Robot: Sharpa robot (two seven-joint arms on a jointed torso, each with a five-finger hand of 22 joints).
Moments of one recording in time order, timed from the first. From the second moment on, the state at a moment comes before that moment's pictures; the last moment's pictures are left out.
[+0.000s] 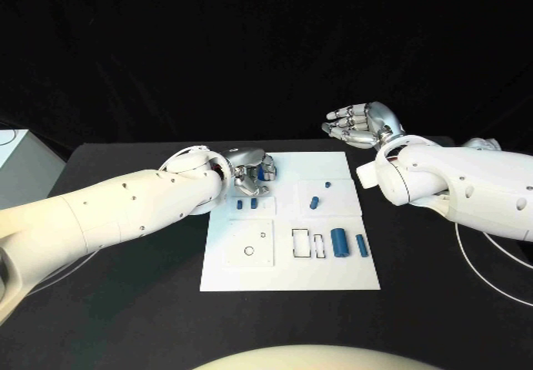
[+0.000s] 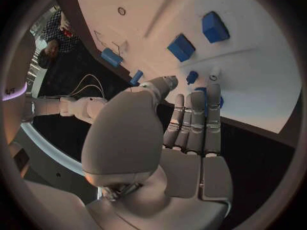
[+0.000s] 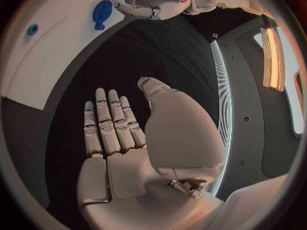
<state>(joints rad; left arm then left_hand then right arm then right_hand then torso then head) 1.28 -0.45 -0.12 1.14 -1.32 -0.14 0.05 1.46 -0.25 0.51 0.10 0.30 0.71 0.17 0.44 0.50 0.64 0.16 0.70 0.30 0.95 0.09 1.19 0.74 0.17 0.85 0.18 1.03 0.80 1.34 -0.85 -0.15 1.46 -0.45 -0.67 0.19 1.36 -0.20 0.31 0.22 0.39 0.81 0.21 0.20 0.23 0.99 0.21 0.11 0.06 0.95 0.18 0.08 0.18 0.17 0.57 0.29 0.06 0.10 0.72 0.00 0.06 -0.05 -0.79</state>
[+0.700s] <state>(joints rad) 1.28 -0.42 -0.13 1.08 -1.38 -0.09 0.03 1.44 -0.25 0.53 0.08 0.30 0.77 0.16 0.42 0.44 0.70 0.14 0.73 0.27 1.00 0.07 1.27 0.74 0.17 0.87 0.17 1.08 0.84 1.34 -0.85 -0.15 1.46 -0.45 -0.65 0.18 1.36 -0.20 0.31 0.22 0.39 0.81 0.21 0.20 0.23 0.99 0.21 0.11 0.06 0.95 0.18 0.08 0.18 0.17 0.57 0.29 0.06 0.10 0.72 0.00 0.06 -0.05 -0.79</state>
